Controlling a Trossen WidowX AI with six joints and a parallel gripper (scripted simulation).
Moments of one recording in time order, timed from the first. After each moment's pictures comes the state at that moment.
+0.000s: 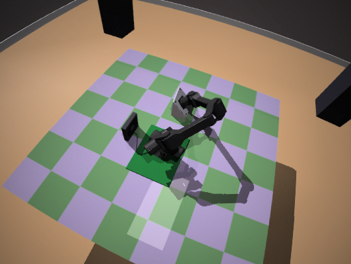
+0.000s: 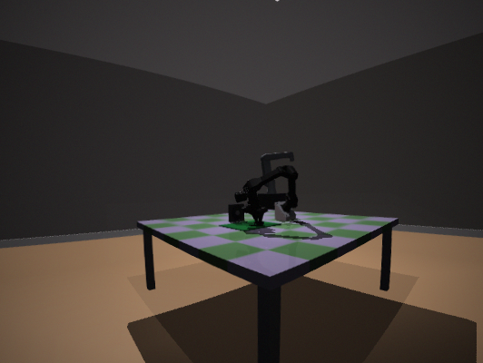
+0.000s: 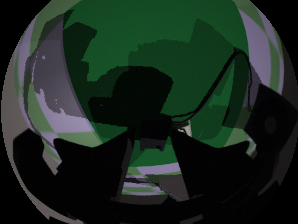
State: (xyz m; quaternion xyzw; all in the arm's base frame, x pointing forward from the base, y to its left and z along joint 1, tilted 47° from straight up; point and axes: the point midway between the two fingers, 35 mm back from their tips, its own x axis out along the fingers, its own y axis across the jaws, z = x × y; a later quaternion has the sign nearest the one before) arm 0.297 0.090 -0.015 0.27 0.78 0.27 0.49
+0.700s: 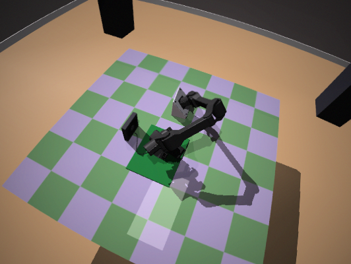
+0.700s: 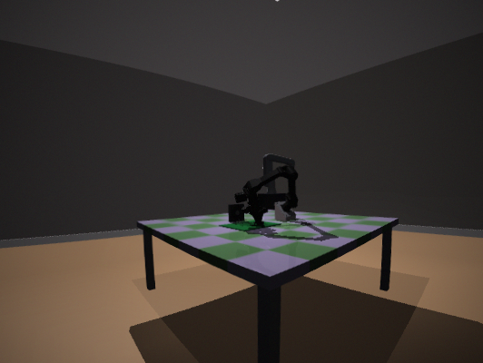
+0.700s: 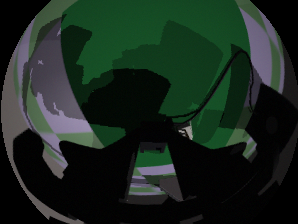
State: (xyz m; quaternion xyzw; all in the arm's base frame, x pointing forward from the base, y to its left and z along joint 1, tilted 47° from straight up) arm 0.296 0.092 -0.017 0.27 0.79 0.27 0.49
